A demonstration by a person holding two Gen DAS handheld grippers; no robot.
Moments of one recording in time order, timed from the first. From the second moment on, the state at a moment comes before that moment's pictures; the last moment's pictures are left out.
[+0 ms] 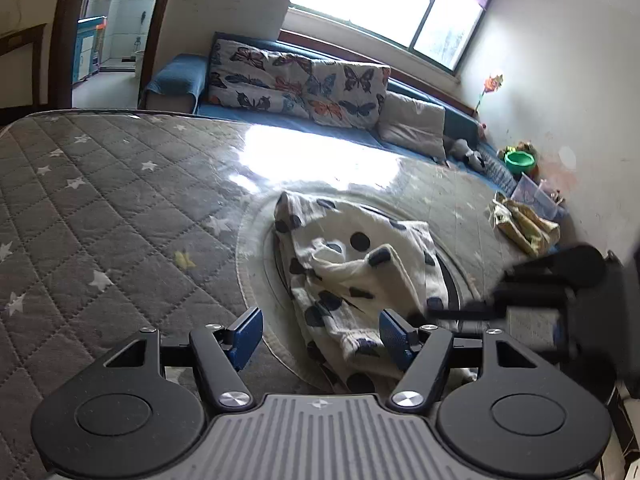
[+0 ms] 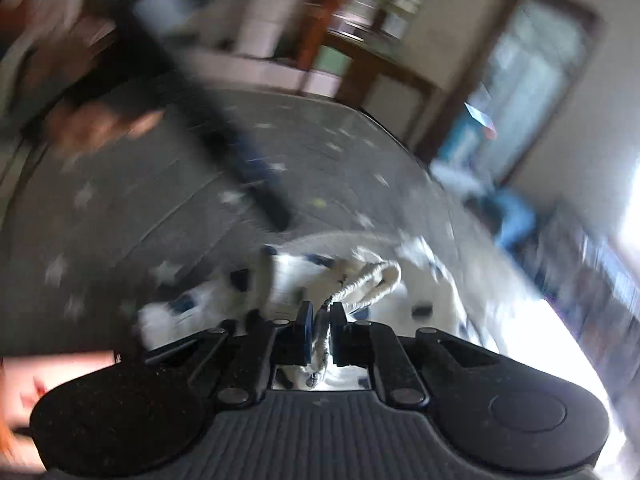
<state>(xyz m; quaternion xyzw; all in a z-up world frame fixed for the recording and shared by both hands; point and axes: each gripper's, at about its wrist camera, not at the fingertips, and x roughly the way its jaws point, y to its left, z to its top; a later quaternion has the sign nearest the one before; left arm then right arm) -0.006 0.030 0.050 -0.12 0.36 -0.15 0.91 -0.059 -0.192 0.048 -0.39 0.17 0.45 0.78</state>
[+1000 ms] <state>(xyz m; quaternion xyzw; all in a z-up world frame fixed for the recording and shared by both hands) 0.024 0.015 0.048 -0.15 0.37 -0.19 0.89 -0.055 -0.210 0.053 -0.34 0.26 0.43 0.80</state>
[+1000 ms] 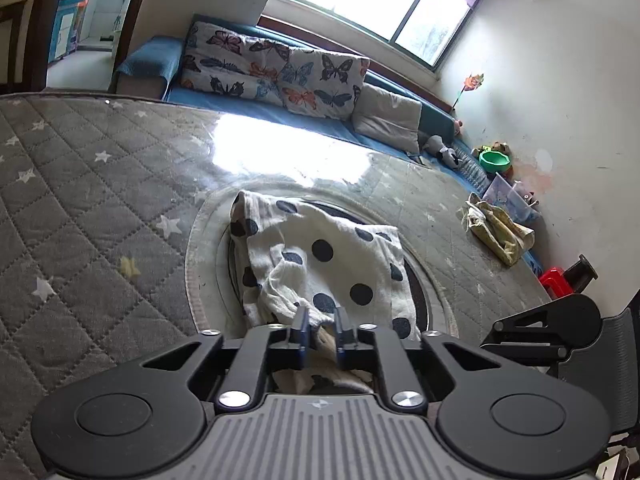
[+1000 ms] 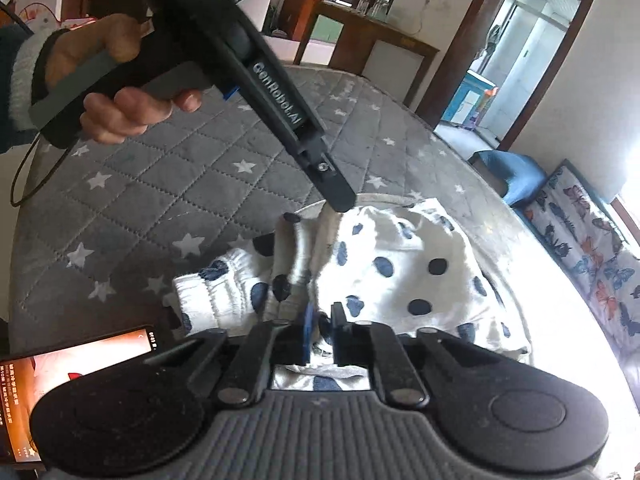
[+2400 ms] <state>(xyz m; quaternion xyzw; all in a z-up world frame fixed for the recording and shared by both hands) 0.000 0.027 0.033 -0.17 0.39 -0.21 0.88 -0.083 -0.202 0.029 -0.47 0.17 0.41 0.77</state>
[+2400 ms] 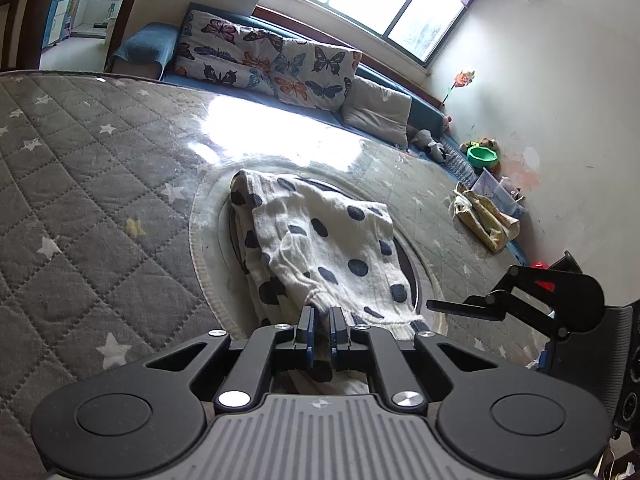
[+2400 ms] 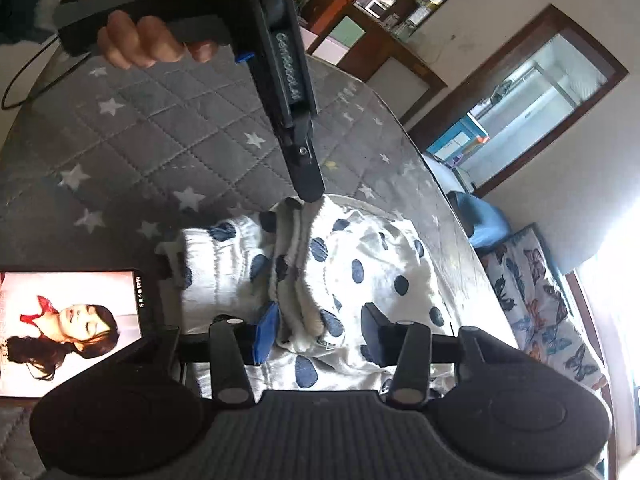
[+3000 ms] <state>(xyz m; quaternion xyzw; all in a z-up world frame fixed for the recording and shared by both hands) -0.030 -0.011 0.052 0.08 0.32 -0.21 0.92 -0.069 -0.189 0.022 -0.47 0.19 0.40 0.76</state>
